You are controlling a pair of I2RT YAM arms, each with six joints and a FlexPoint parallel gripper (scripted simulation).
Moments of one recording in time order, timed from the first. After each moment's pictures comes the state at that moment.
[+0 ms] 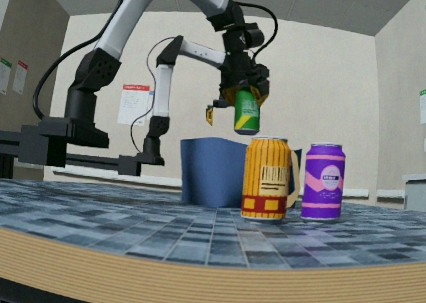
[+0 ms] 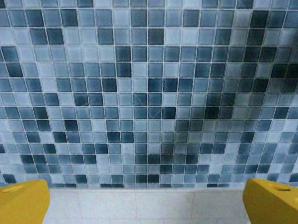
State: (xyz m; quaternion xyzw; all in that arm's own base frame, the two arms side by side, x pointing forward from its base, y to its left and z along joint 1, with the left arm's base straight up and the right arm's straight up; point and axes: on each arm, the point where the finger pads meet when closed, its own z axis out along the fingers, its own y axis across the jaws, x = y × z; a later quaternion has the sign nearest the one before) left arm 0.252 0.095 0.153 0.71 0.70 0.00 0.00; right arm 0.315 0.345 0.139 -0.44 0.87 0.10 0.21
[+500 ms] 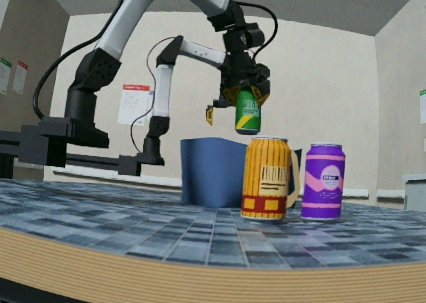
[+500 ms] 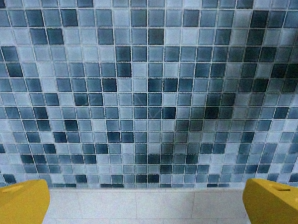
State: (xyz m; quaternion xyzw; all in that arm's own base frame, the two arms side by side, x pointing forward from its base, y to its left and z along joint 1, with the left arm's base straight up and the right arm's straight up) left arm 0.252 0.095 0.153 0.71 0.70 0.00 0.00; right arm 0.316 0.346 0.141 -0.44 0.87 0.10 0.21
